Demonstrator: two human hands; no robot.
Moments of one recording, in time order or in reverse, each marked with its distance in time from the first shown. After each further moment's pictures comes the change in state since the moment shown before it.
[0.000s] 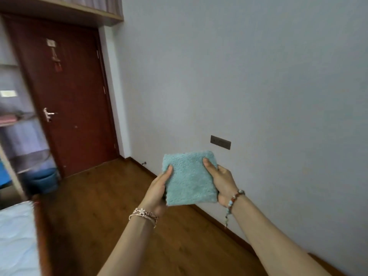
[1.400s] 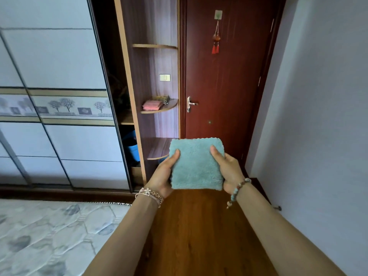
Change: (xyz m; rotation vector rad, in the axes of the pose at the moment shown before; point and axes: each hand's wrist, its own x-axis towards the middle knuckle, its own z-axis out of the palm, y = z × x) left_hand 0.506 0.412 -0.632 -0.123 0.633 0.337; right_hand 0.706 0.193 0.719 -0.098 -0.739 0.250
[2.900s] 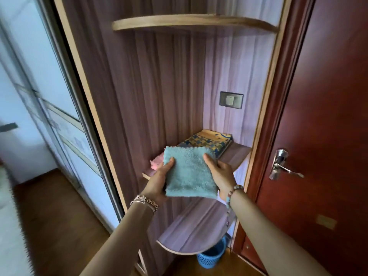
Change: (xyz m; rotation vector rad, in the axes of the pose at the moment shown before) left_hand 0.858 0.260 -0.224 -0.103 0.625 0.354; right_hand 1.032 0.019 0.231 -0.285 -0.514 -0.025
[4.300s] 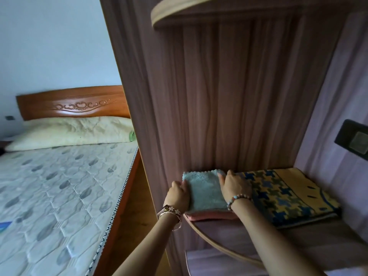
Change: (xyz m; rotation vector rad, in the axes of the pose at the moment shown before) left_hand 0.144 -0.029 -0.018 0.960 1.252 -0.023; right_hand 0.227 0.032 0.100 -1.172 -0.488 -0.576
